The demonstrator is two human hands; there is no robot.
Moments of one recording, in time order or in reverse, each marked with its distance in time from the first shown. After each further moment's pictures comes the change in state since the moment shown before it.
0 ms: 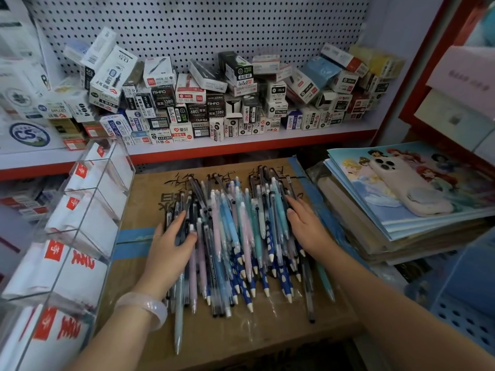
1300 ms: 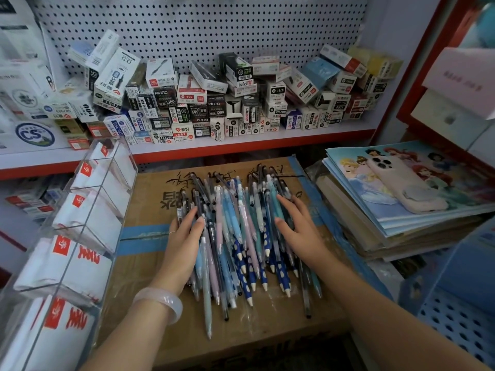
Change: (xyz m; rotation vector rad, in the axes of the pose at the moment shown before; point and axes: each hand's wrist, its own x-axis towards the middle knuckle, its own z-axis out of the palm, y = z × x) left_hand -0.008 0.012 0.017 -0.240 -0.011 -0.015; right_hand -0.023 -0.005 0.010 0.069 0.044 -0.094
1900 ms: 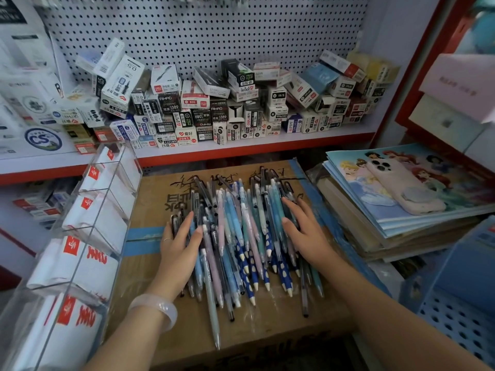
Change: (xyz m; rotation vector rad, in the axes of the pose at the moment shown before) left_hand -0.006 -0.009 -0.013 0.100 0.028 0.030; right_hand -0.005 0.000 -0.007 0.016 0.007 -0.004
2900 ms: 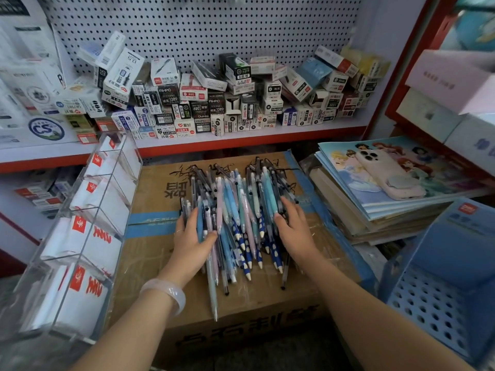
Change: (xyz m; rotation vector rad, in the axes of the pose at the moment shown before) left_hand -0.021 0.000 0.015 0.117 -0.096 0.020; right_hand -0.029 -0.019 0.015 0.126 0.060 0.194
